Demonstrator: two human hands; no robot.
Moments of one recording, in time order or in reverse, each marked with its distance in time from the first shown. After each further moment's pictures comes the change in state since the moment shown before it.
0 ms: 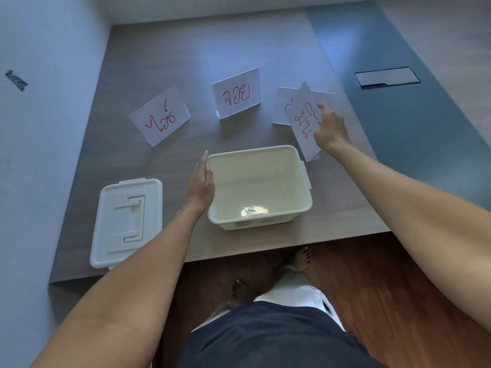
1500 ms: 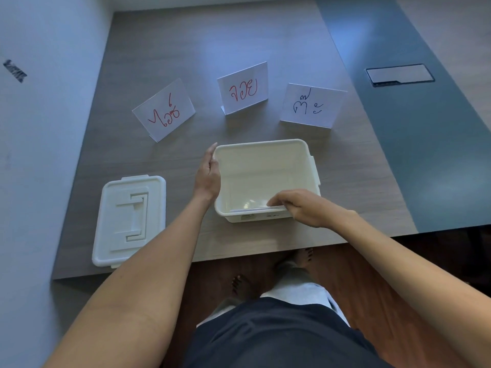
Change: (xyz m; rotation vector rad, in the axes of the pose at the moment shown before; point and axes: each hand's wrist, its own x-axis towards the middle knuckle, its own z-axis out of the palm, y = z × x) left_hand 0.022 0.008 0.005 -0.189 0.050 -0.080; right_hand -0.125 0.005 0.051 -0.091 -0.718 -0.504
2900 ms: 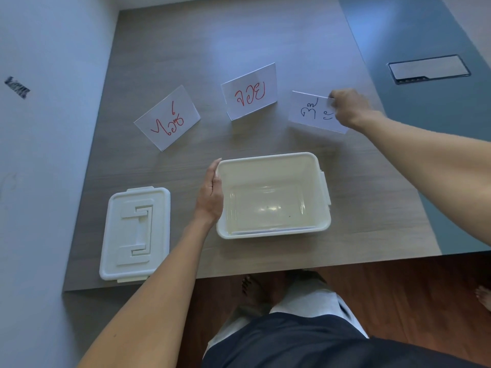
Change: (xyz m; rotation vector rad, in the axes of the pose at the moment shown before) left_hand 0.002 0.004 0.002 0.082 -0.008 0.009; right_hand 0.148 0.134 -0.188 -0.343 0.473 0.419
